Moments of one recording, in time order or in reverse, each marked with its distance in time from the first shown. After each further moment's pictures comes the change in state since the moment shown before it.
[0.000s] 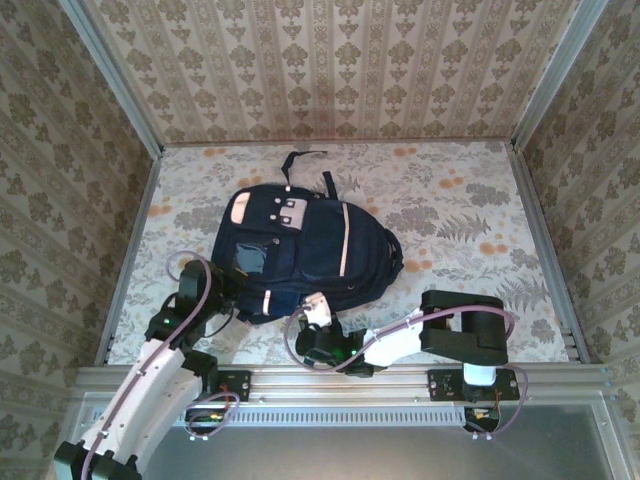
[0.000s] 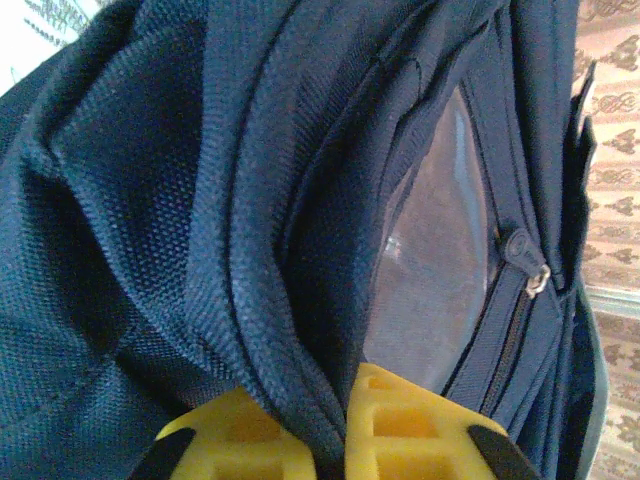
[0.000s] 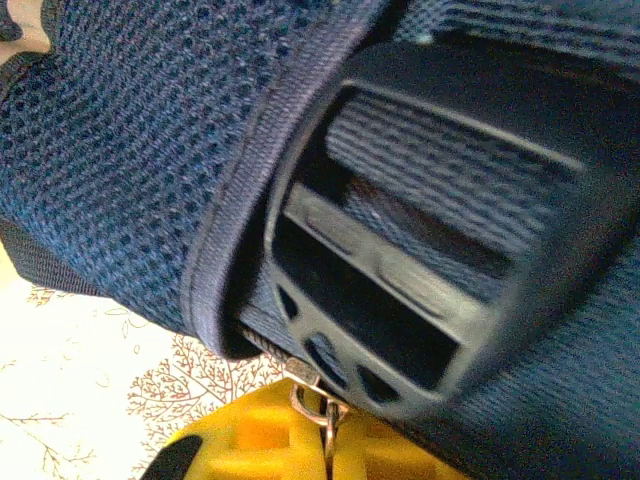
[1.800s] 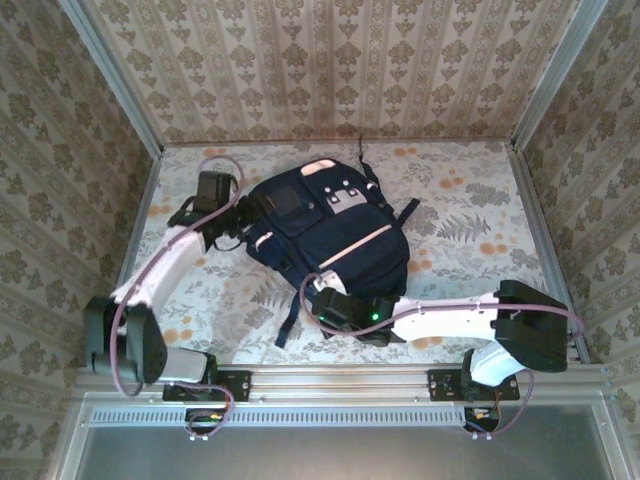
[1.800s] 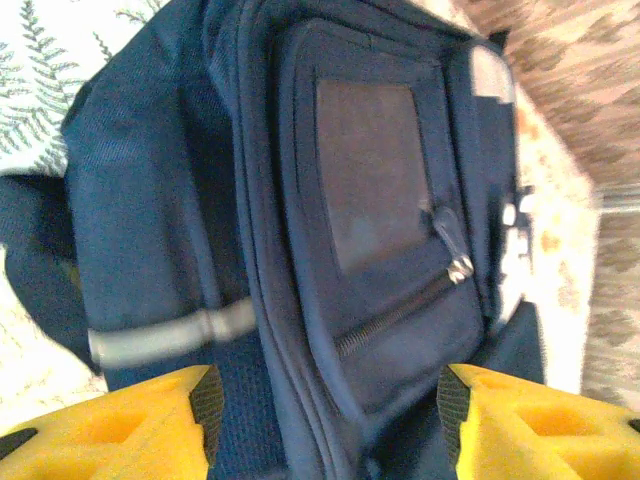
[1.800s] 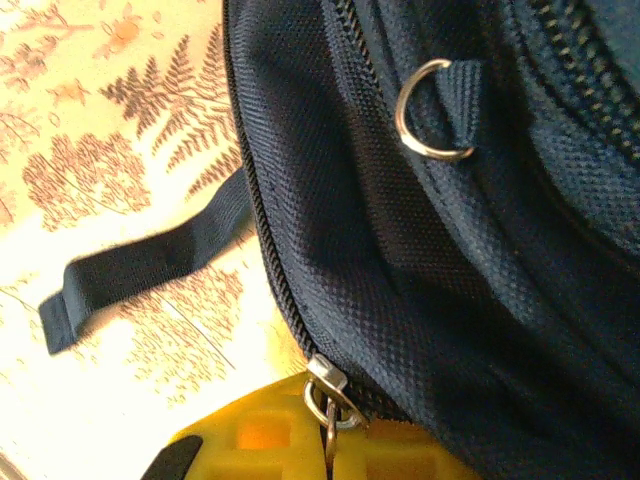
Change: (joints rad) left arm 0.084 0.664 0.554 0.047 0.206 0.414; right arm -0.173 -0.257 0.123 -0.518 -0.342 -0.120
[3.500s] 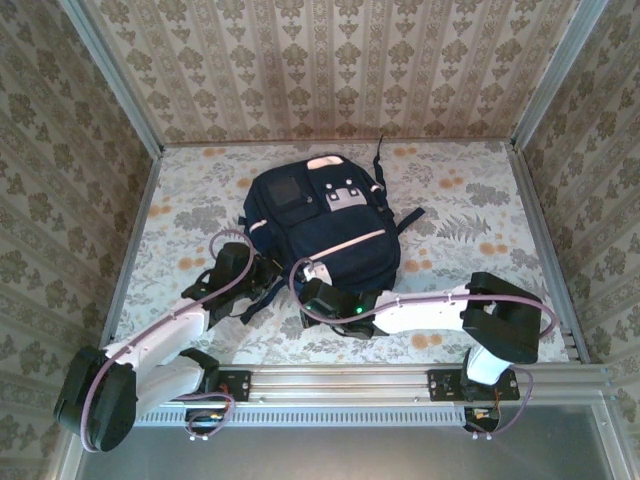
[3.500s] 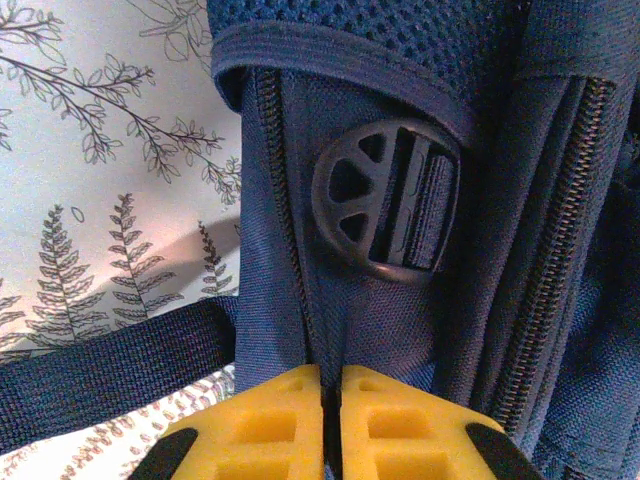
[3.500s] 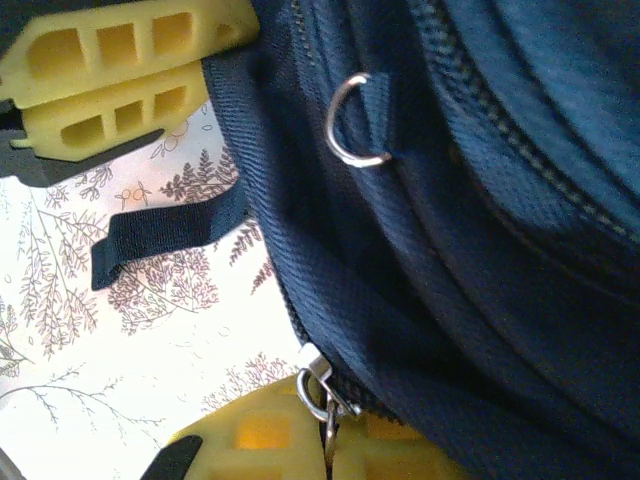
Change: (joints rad) left arm -0.242 -0.220 -0.533 0.348 -0.094 -0.411; right arm -0.032 0.074 0.017 0.157 -0.044 0.125
